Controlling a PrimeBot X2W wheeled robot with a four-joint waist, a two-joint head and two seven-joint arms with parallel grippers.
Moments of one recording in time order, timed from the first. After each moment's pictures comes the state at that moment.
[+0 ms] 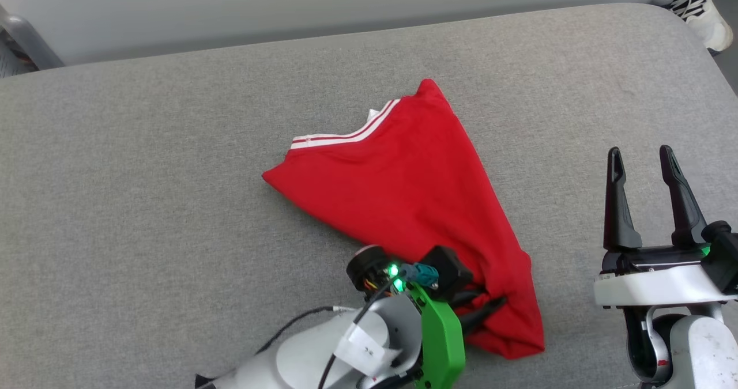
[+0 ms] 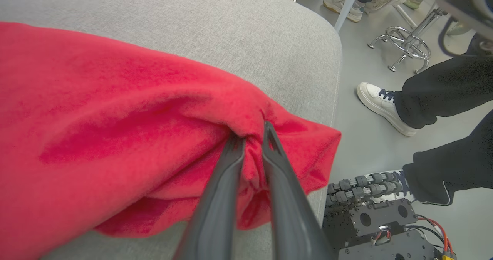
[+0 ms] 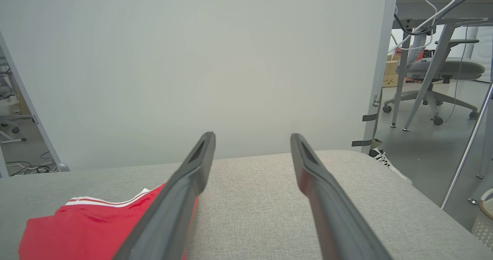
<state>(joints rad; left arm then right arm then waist) -0.71 0.20 -1.28 0.37 -0.83 -0.13 -0.02 -0.12 -0.05 -0.05 -0.09 0.15 0.13 -0.26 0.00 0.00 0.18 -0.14</state>
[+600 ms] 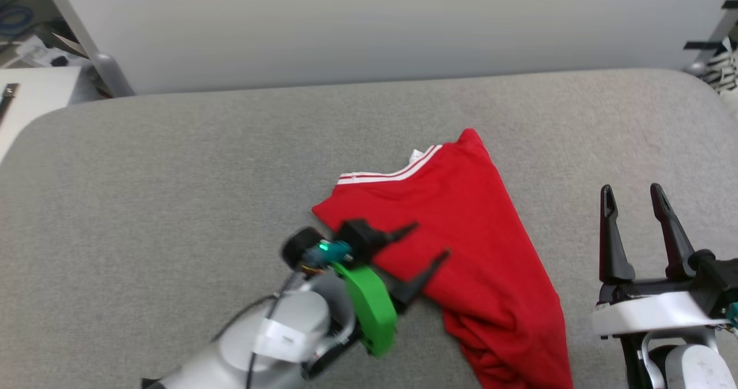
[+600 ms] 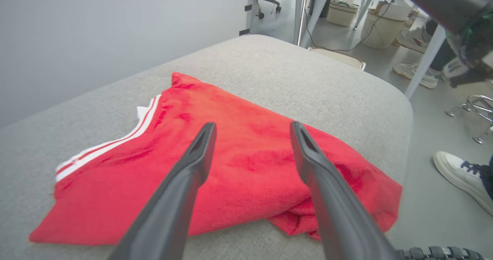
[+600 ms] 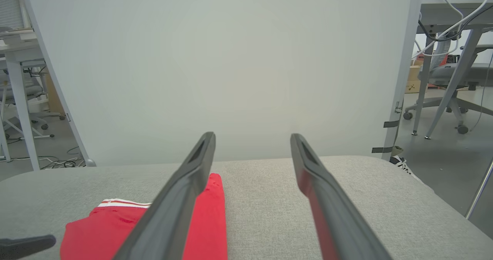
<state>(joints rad) -0.66 0.28 -1.18 0.44 -0.84 -0.11 -0.24 -0.05 -0.05 -0.06 -0.05 0.12 0.13 -0.26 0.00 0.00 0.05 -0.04</state>
